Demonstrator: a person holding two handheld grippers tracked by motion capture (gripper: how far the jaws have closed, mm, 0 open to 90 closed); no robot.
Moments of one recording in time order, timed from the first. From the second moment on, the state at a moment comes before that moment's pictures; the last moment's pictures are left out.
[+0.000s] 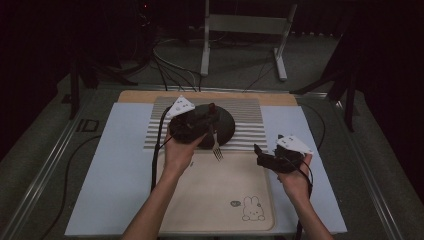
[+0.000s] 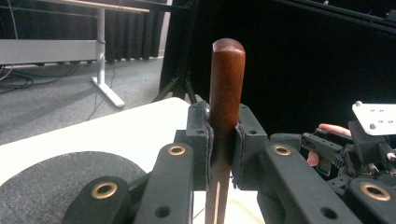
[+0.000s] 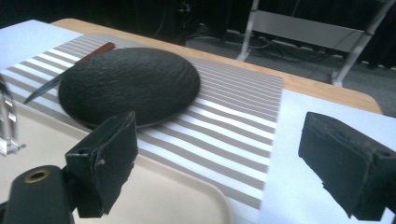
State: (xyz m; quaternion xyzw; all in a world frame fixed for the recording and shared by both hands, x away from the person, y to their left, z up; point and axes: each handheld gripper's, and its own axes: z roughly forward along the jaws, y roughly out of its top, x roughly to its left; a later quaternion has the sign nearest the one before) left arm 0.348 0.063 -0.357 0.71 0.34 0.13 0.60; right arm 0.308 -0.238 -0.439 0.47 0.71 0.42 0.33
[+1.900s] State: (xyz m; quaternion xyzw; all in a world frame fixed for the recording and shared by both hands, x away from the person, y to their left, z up) left arm 0.301 0.167 -0.356 0.76 0.33 0.05 0.56; right arm 0.301 -0.285 -0.458 0.49 0.68 0.40 0.36
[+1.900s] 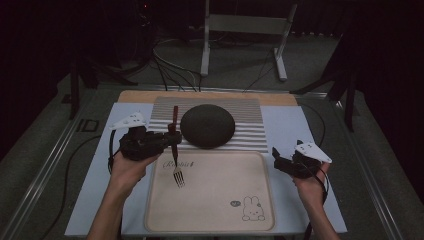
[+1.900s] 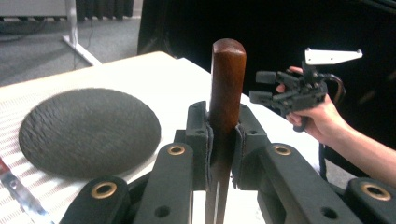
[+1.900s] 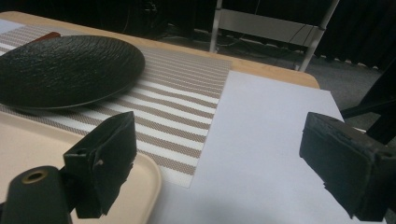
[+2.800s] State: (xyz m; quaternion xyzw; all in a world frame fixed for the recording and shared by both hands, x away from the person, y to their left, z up) left arm 0.306 0.171 -0.440 0.75 0.41 -0.04 0.51; right arm 0.301 -0.279 -0.462 0.48 0.70 0.38 0.38
